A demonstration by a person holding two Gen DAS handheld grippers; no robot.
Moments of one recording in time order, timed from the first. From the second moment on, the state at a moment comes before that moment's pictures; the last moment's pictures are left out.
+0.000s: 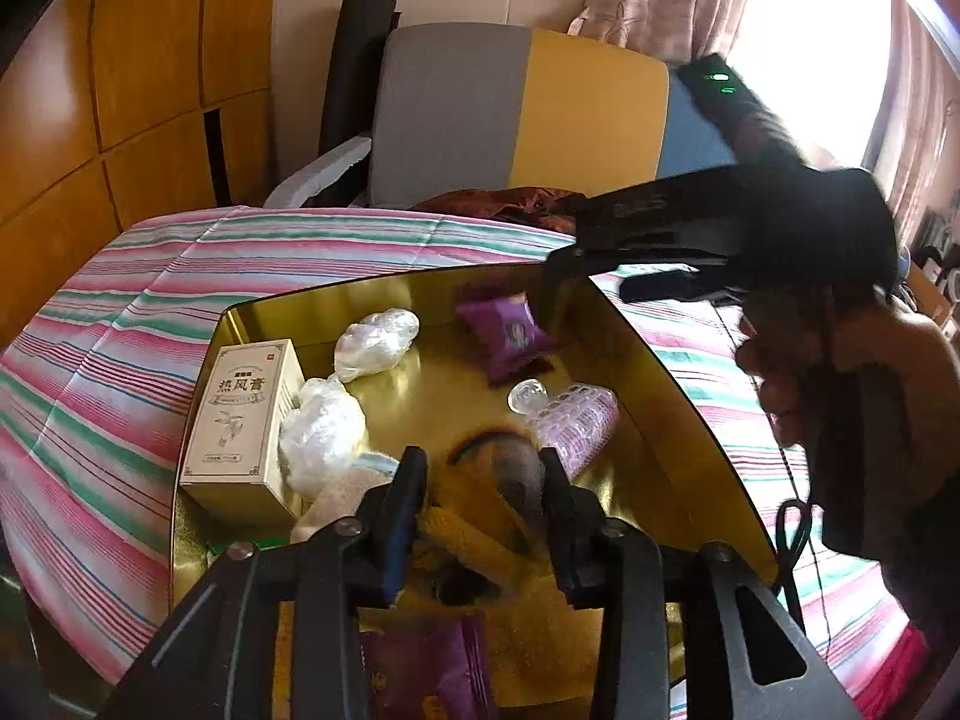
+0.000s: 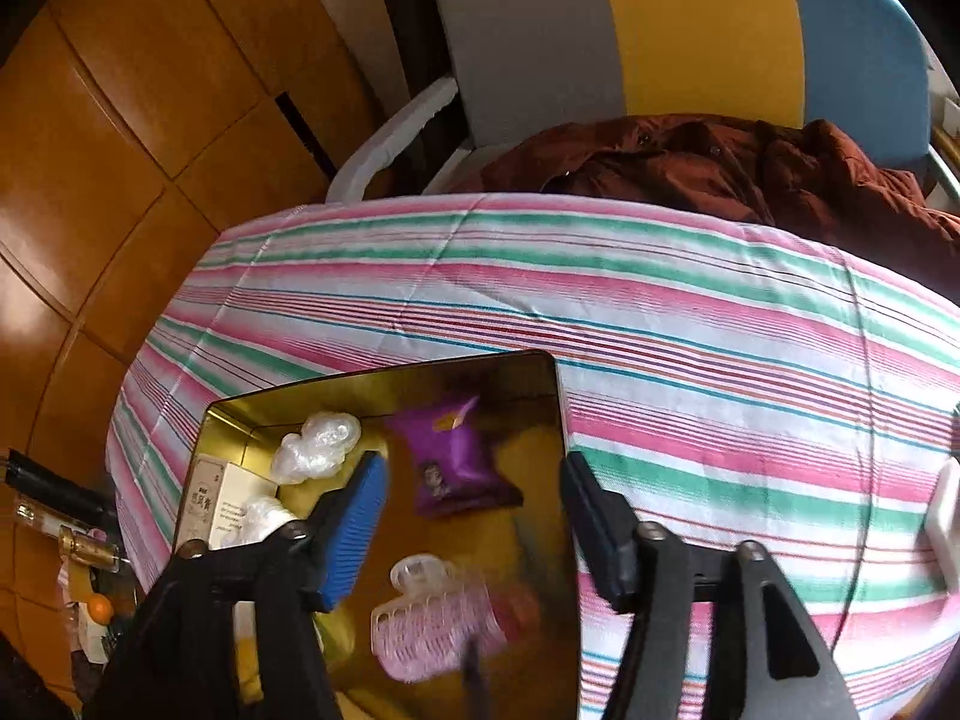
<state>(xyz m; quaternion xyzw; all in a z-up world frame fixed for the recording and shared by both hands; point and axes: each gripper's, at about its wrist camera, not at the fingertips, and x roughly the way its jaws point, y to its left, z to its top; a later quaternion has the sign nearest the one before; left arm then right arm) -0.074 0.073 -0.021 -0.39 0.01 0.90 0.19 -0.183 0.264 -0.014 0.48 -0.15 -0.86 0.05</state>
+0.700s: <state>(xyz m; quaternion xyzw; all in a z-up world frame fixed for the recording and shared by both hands) -0.045 0.074 0.013 -0.34 0.01 0.92 0.19 -0.067 0.280 0.001 0.44 -0.11 -0.89 -0.03</state>
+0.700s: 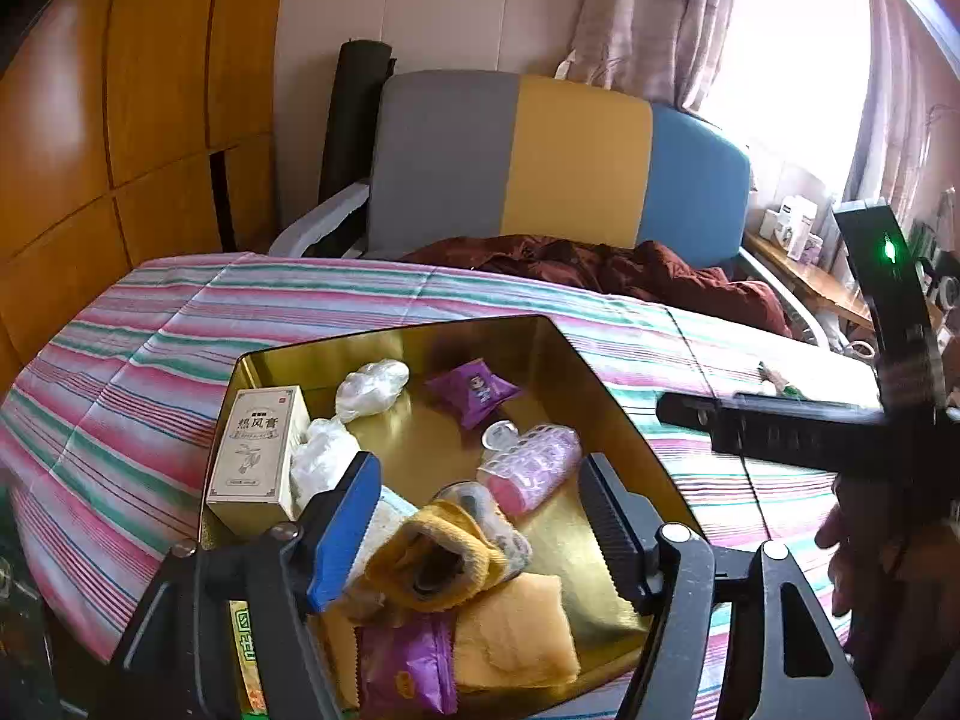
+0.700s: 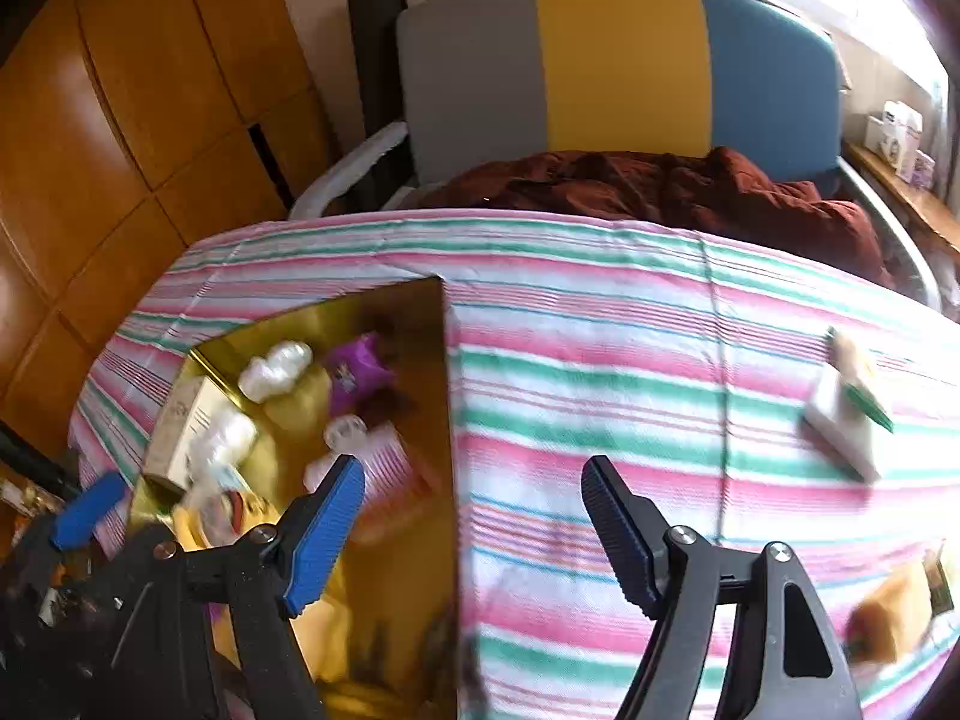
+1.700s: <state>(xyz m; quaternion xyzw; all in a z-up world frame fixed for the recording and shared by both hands) 0.001 0.142 0.016 -0.34 0.08 0.89 0.28 0.061 0.486 0.017 0.41 -0.19 -0.86 -0.23</state>
